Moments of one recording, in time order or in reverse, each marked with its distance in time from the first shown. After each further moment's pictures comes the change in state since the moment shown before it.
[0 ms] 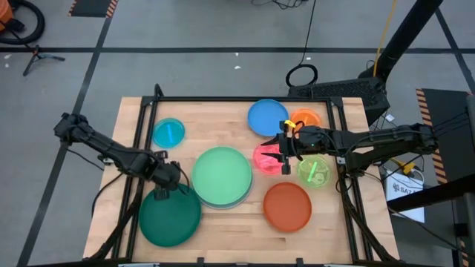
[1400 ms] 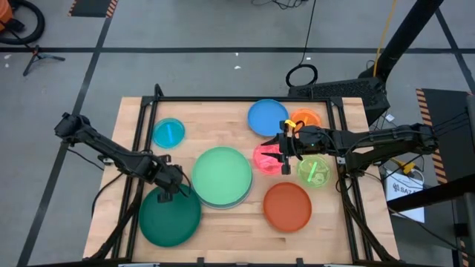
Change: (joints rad) left arm -0.005 0.011 -0.171 0.234 0.002 -0.002; right arm 0.000 0.000 0.001 0.000 -0.001 0.019
